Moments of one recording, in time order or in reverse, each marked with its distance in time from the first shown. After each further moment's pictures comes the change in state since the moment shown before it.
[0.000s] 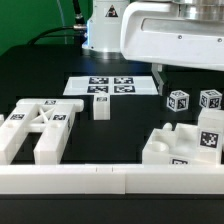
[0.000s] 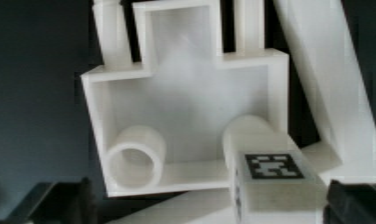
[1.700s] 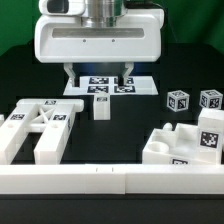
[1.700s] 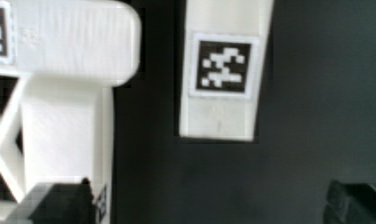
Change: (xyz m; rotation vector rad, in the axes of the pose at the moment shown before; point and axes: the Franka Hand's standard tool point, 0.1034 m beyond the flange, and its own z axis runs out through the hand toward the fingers) arm -0.068 0.174 0.028 -0.027 -0.019 -0.518
